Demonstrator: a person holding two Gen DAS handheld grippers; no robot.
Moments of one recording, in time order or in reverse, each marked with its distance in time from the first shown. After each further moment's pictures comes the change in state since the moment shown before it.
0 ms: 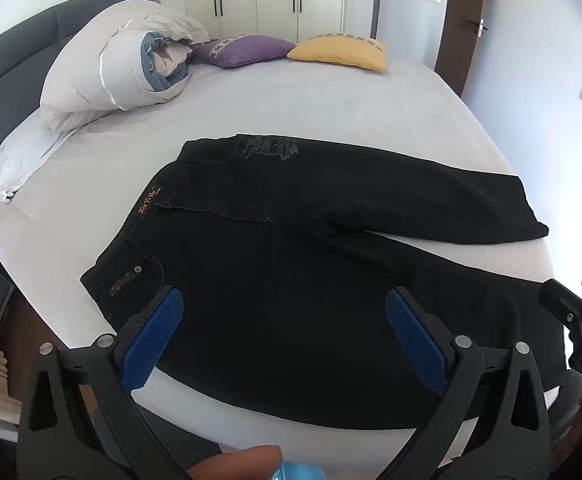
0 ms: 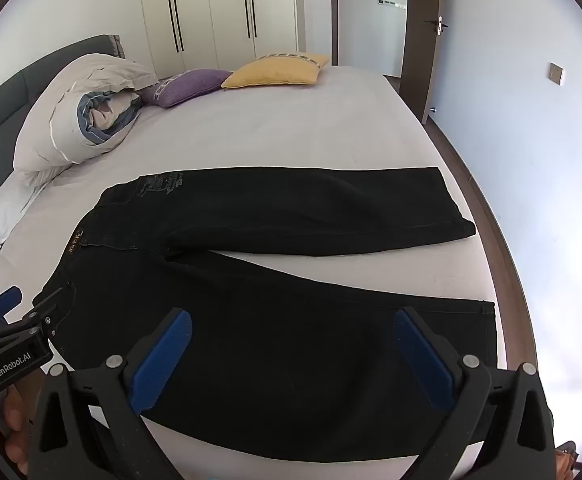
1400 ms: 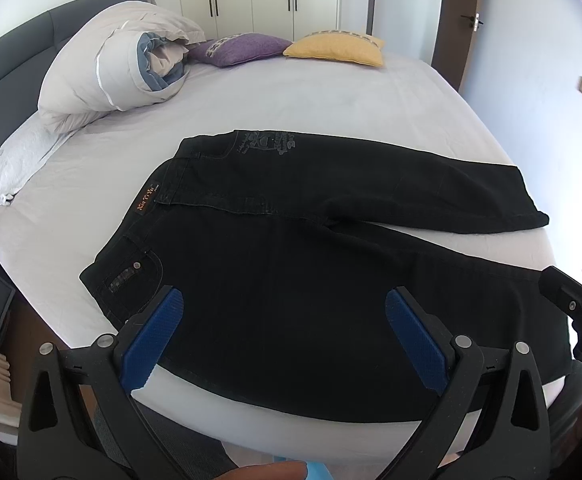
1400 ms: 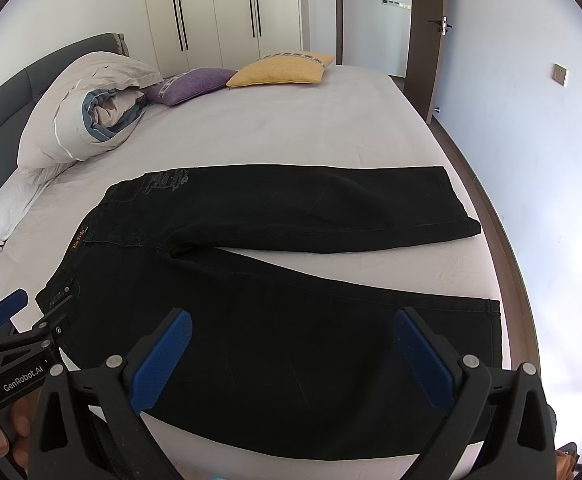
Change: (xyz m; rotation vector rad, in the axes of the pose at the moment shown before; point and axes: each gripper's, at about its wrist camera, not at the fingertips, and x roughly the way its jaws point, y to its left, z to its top) left arm 0.003 0.002 -0.011 0.013 -0.006 0.007; right arm 0.001 0.012 -0.005 -0.008 0.002 0.004
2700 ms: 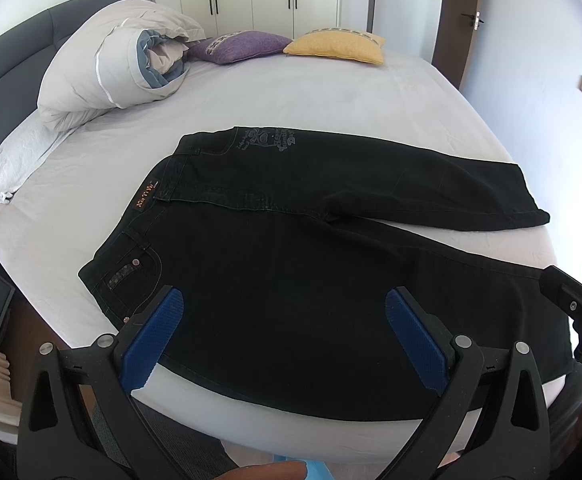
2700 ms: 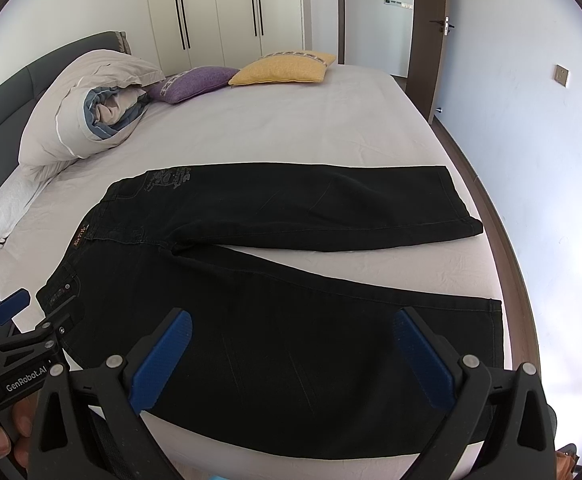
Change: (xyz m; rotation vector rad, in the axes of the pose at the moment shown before) left arm 0.004 0.004 -0.007 0.003 0.004 -0.002; right arm 0.001 0.003 -0.002 -0.002 0.002 0.002
